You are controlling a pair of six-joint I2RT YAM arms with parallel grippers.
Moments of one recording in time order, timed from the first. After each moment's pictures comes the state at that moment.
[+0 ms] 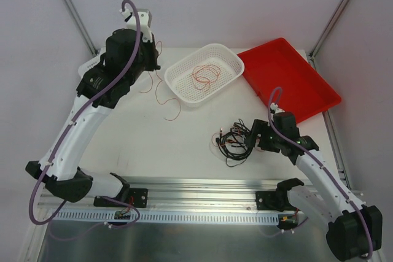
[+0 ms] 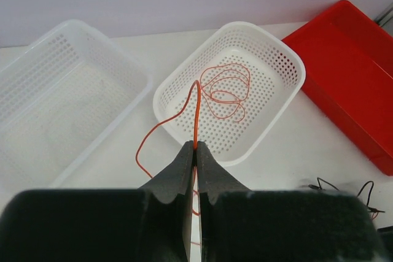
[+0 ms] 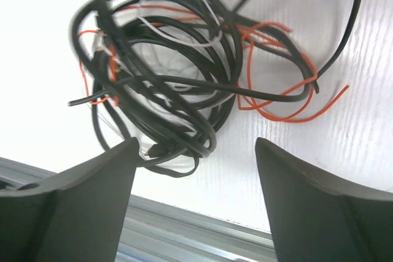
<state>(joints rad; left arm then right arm) -0.57 1.30 1.77 -0.76 -0.35 -0.20 0.31 0.87 0.54 -0.57 -0.14 0.48</state>
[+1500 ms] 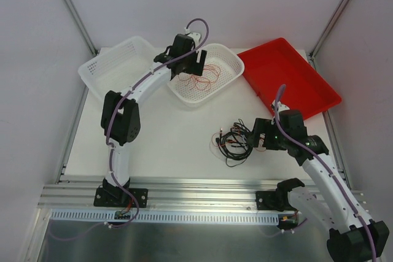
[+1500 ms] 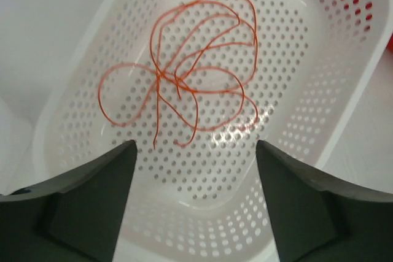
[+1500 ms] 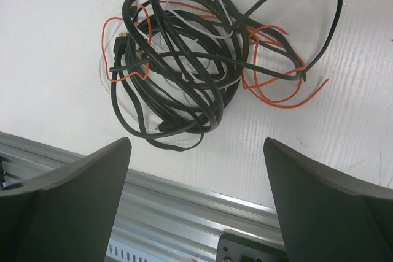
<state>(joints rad) -0.49 2.09 1.92 -0.44 -0.05 -0.13 0.31 0.77 0.68 -0.77 -0.14 0.38</state>
